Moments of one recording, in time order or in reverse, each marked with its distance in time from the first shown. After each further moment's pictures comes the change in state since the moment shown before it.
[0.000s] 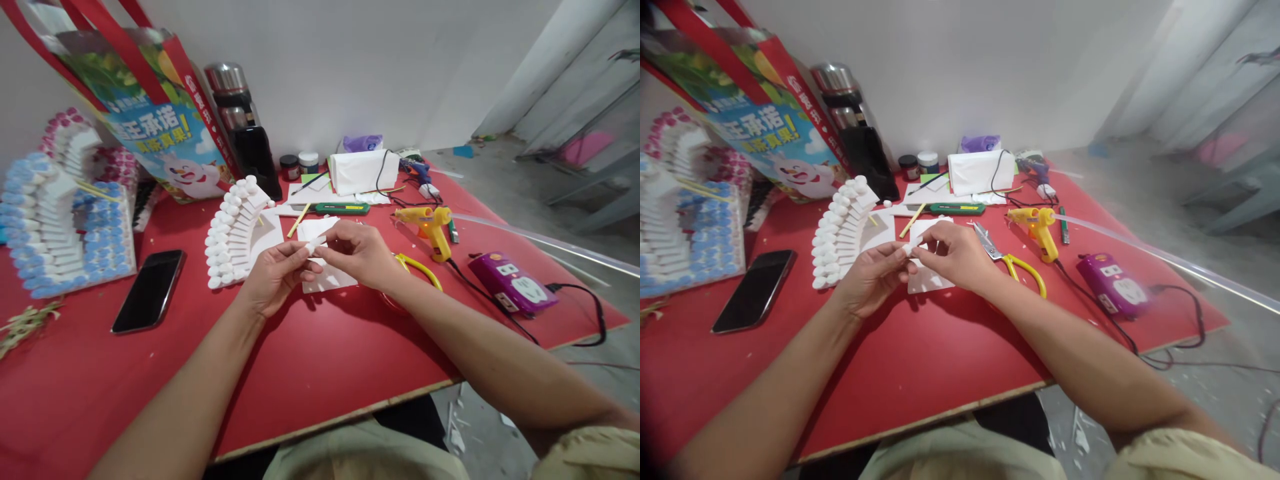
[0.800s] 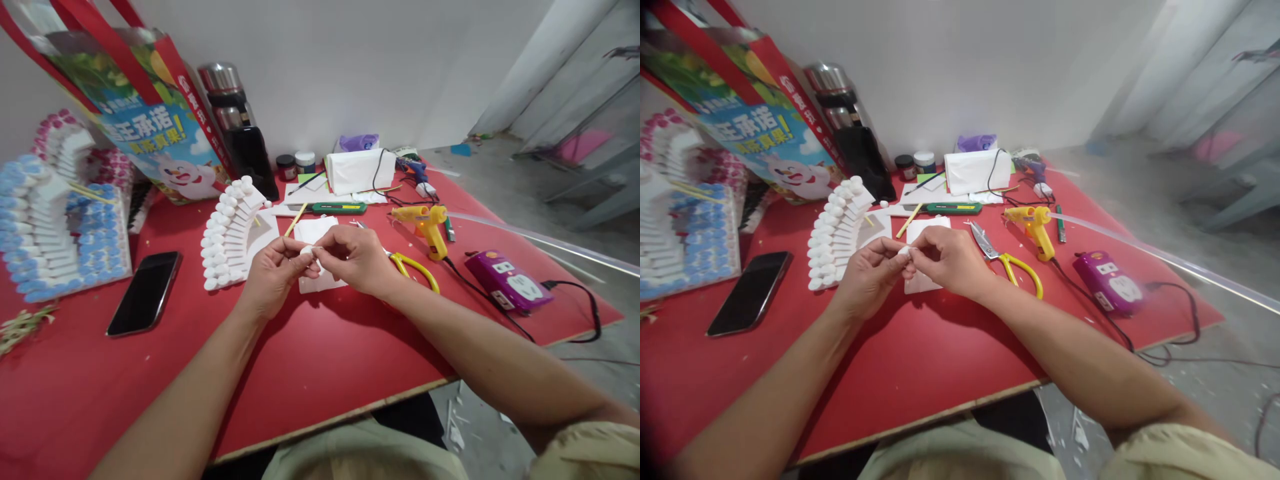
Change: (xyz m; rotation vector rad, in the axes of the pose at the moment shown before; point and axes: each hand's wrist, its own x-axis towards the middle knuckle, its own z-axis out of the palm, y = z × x) left_hand 0.000 -0.007 0.005 0.121 0.039 0.194; right_hand -0.005 -0.012 0.003 0.104 -0.027 0.015
